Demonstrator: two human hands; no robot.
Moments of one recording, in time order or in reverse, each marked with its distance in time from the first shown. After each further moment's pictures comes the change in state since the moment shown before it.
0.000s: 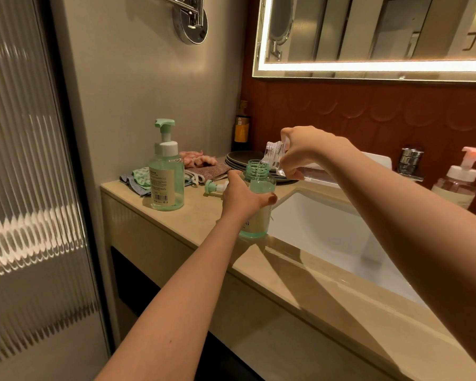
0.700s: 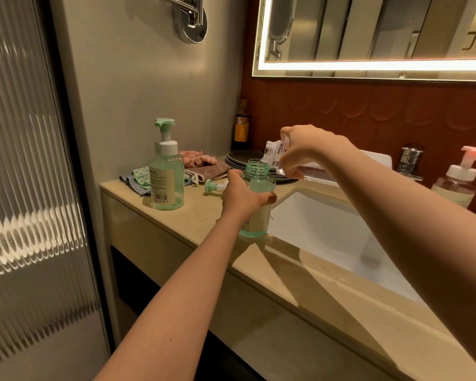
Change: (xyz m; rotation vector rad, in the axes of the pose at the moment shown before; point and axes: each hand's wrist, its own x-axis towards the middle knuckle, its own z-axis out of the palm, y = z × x) left_hand -0.003 0.002 -0.001 0.006 -0.003 0.004; right_hand 0.002 0.000 0.000 -0.035 0.020 0.006
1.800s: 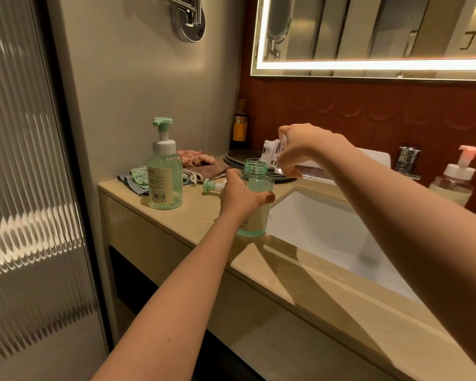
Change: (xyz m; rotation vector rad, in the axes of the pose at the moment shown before) left_hand 0.002 -0.002 0.001 0.009 0.004 0.003; right_hand -0.002 -0.002 0.000 -0.001 -0.001 0.002
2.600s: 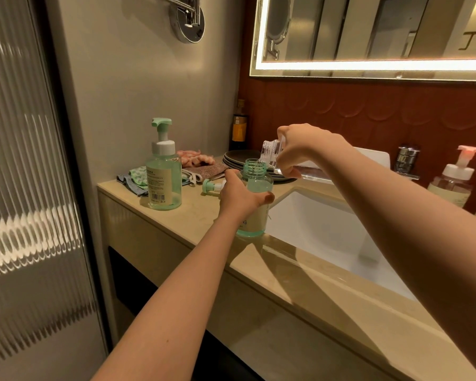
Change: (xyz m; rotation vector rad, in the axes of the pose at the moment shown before) left_hand 0.001 0.000 0.000 -0.007 0.000 -0.004; right_hand -0.001 -0.001 -0.001 -0.013 0.004 0.005
